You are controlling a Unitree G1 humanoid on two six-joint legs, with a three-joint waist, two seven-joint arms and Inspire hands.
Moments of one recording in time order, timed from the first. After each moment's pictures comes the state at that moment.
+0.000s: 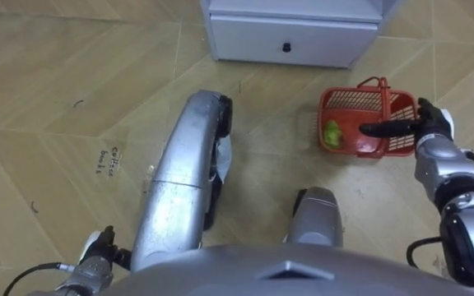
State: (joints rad) left arm 0.08 0.28 -0.25 1.35 0.03 -0.08 0.14; right arm -0.31 -0.42 0.10 1.17 0.23 0.04 -0.16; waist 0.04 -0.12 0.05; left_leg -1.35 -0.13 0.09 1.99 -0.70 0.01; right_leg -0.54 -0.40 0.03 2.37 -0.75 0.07
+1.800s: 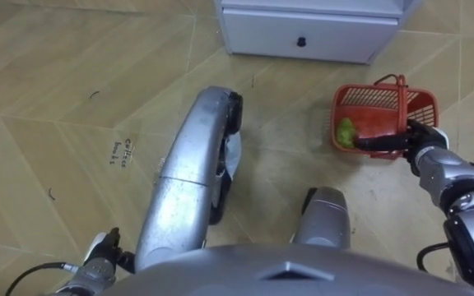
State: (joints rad) left arm 0.09 0.28 -0.35 1.33 -0.01 -0.06 0.13; right arm -0.34 -0.44 0.23 1.28 0.43 0.06 -0.06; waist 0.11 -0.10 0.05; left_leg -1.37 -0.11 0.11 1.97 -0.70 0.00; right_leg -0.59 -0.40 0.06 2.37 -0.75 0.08
